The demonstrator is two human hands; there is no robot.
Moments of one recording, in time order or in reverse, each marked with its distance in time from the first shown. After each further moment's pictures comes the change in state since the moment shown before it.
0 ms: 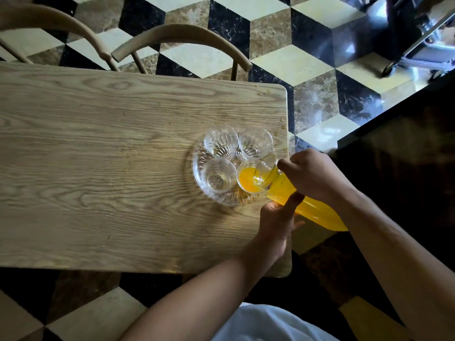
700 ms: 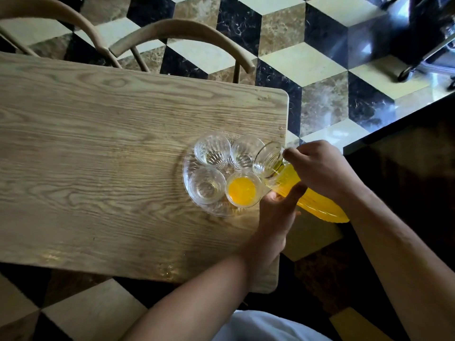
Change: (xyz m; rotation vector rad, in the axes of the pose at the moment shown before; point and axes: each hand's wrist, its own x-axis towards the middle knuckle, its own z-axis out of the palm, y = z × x) left_hand 0.030 0.025 0.042 0.078 0.129 0.148; right_hand 0.038 0.011 -0.037 0.151 0.003 -0.034
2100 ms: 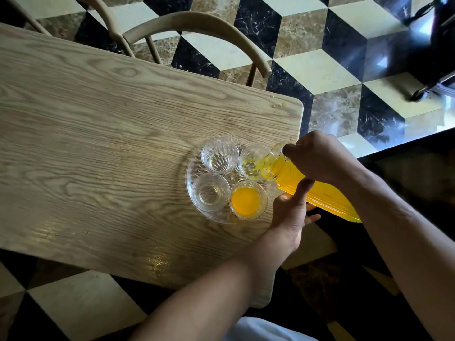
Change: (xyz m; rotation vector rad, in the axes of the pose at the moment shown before) left_hand 0.015 0.032 0.034 -0.339 -0.006 -0.181; right_hand 0.059 -0.027 -0.001 -0.316 -0.091 -0.028
